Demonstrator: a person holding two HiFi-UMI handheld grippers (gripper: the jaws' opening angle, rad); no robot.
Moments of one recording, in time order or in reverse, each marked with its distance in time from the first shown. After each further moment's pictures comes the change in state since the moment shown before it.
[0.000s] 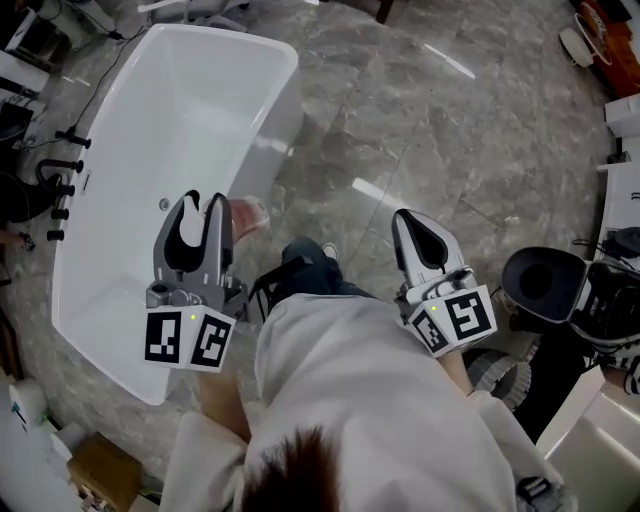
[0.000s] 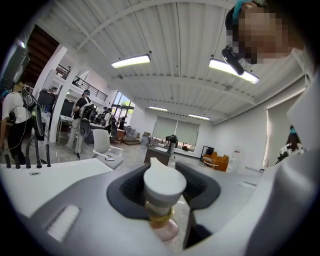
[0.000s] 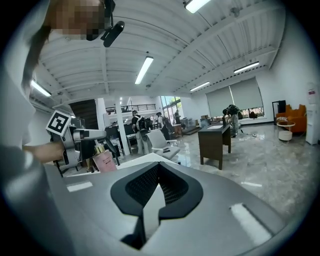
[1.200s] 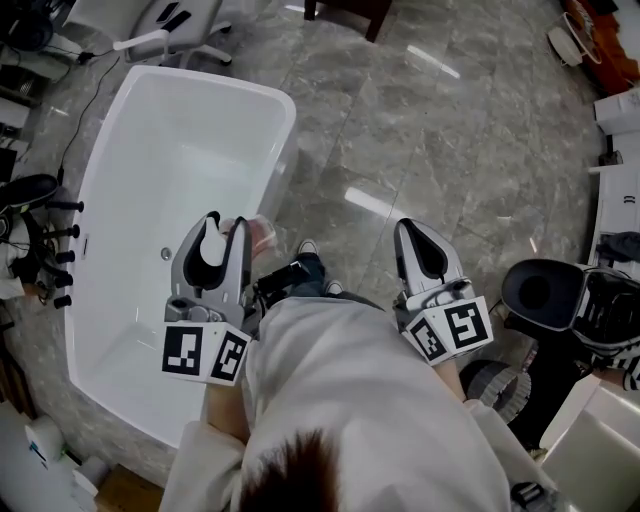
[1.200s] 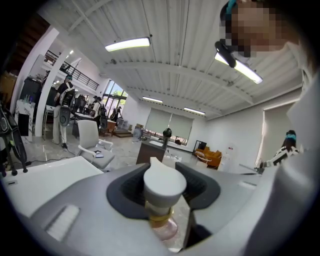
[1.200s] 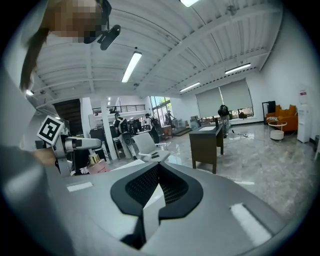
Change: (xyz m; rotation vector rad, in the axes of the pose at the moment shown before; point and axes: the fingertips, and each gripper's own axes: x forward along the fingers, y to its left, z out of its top) left arm 0.164 0.061 0.017 -0.002 0.093 -0.120; right arm 0.153 -0.055 0.054 0.043 -0.009 -0.129
